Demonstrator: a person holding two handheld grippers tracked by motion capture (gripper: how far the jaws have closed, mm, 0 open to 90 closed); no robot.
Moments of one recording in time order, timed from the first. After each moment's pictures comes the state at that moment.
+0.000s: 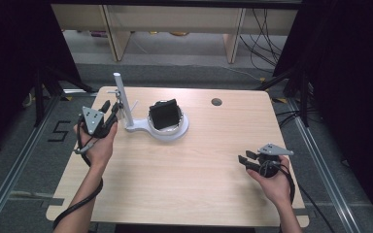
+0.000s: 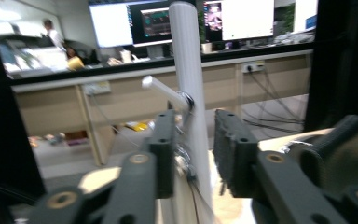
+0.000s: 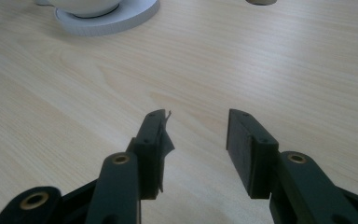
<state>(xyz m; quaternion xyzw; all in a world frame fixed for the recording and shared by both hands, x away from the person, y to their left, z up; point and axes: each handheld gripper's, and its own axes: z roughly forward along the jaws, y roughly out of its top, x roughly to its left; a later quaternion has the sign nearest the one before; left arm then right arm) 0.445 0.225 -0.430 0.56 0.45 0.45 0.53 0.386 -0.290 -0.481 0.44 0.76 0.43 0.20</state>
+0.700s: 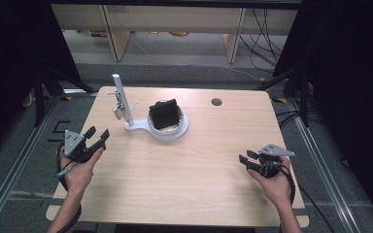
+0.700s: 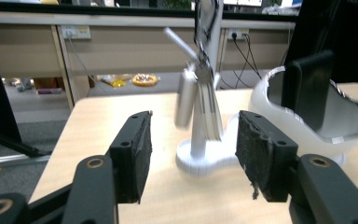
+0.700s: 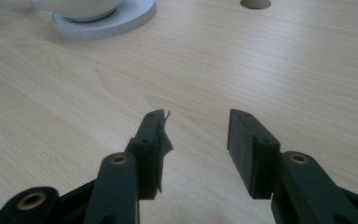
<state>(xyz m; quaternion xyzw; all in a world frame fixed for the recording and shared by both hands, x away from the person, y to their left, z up) 0.389 0.276 -0.473 0.59 0.49 0.37 0.53 0.384 -0.291 -0.481 0.45 0.76 0.43 0.20</state>
